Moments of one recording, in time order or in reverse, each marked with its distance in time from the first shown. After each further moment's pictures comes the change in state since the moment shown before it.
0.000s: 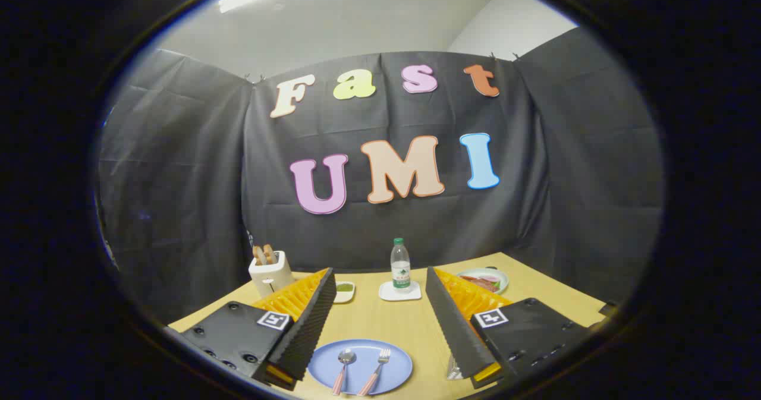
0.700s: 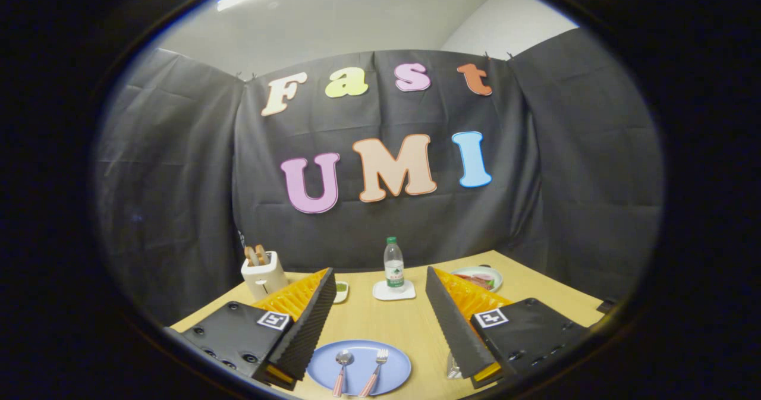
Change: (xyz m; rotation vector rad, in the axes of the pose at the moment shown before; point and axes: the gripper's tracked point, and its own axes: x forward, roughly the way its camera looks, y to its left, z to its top) arm 0.007 -0.001 -0.004 0.001 0.023 -0.044
